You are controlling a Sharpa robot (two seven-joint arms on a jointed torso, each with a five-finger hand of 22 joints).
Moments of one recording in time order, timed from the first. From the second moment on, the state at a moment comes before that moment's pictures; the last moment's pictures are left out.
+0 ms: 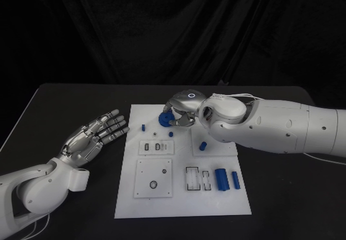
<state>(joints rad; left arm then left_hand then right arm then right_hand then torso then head) 1.20 -1.12 -0.21 1.66 0.13 0.15 0.68 1.26 0.26 0.16 0.13 0.53 0.44 0.11 0.12 0.07 0.25 0.23 0.36 0.11 0.20 0.23 0.17 0.06 0.14 0.21 0.29 0.13 0.06 1.49 -0.59 -0.25 1.45 -1.67 -0.30 -0.18 1.26 -0.07 0.28 0.04 0.39 0.80 0.11 0.06 0.22 1.47 0.03 1.57 1.31 1.47 -0.03 1.57 1.31 0.02 1.47 0.08 1.44 1.31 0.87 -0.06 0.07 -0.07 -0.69</state>
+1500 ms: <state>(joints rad) 1.20 -1.13 -0.21 1.66 0.13 0.15 0.68 1.26 0.26 0.17 0.13 0.53 0.44 0.11 0.12 0.07 0.25 0.23 0.36 0.11 0.20 0.23 0.17 0.06 0.14 0.21 0.29 0.13 0.06 1.48 -0.66 -0.25 1.47 -1.67 -0.24 -0.20 1.25 -0.06 0.29 0.04 0.36 0.93 0.14 0.13 0.19 1.46 0.06 1.57 1.31 1.47 -0.01 1.57 1.31 0.04 1.46 0.10 1.43 1.31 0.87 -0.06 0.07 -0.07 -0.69</state>
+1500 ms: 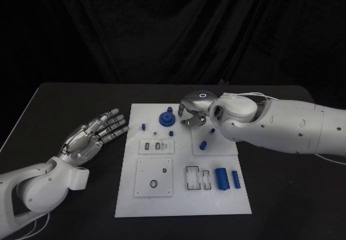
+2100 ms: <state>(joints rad) 1.20 -1.13 -0.21 1.67 0.13 0.15 0.68 1.26 0.26 0.17 0.13 0.53 0.44 0.11 0.12 0.07 0.25 0.23 0.36 0.11 0.20 0.23 0.17 0.06 0.14 0.21 0.29 0.13 0.06 1.54 -0.92 -0.25 1.63 -1.65 -0.36 -0.19 1.24 -0.06 0.28 0.06 0.30 0.92 0.11 0.10 0.18 1.47 0.02 1.57 1.31 1.47 -0.03 1.57 1.31 0.04 1.47 0.08 1.46 1.31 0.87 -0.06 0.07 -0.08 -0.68</state>
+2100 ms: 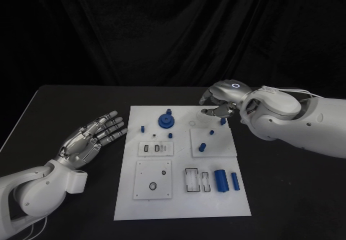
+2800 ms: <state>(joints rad) 1.20 -1.12 -0.21 1.66 0.13 0.15 0.68 1.26 0.25 0.17 0.13 0.53 0.44 0.11 0.12 0.07 0.25 0.23 0.36 0.11 0.20 0.23 0.17 0.06 0.14 0.21 0.29 0.13 0.06 1.46 -1.11 -0.25 1.67 -1.59 -0.42 -0.18 1.22 -0.08 0.21 0.13 0.15 0.86 0.10 0.07 0.14 1.47 0.01 1.57 1.31 1.47 -0.04 1.57 1.31 0.04 1.47 0.07 1.46 1.31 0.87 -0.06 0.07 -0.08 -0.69</state>
